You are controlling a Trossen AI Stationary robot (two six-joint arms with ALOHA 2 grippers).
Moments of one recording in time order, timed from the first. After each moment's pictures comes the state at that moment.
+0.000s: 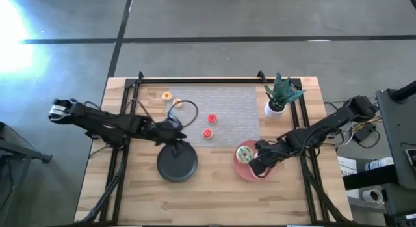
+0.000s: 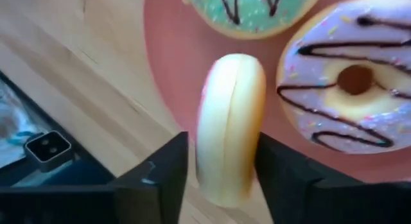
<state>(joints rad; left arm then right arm) -0.16 1.14 0.79 -0.35 -0.18 -0.67 0.41 1.27 0.69 -0.49 -0.12 1.54</state>
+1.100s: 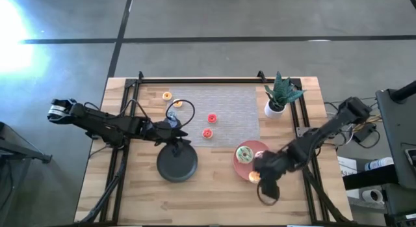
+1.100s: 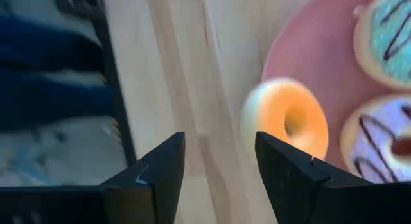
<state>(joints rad) -0.15 1.13 0.73 -0.24 -0.23 -0.65 0.59 1.41 1.05 -0.76 -0.08 0.90</state>
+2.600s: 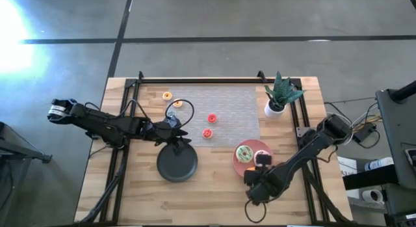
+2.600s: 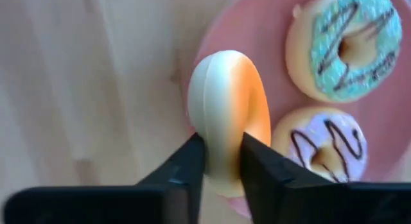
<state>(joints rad) -0.15 1.13 0.71 -0.21 -0.25 -0.67 0.67 1.78 1.27 -1.03 0.22 0.84</state>
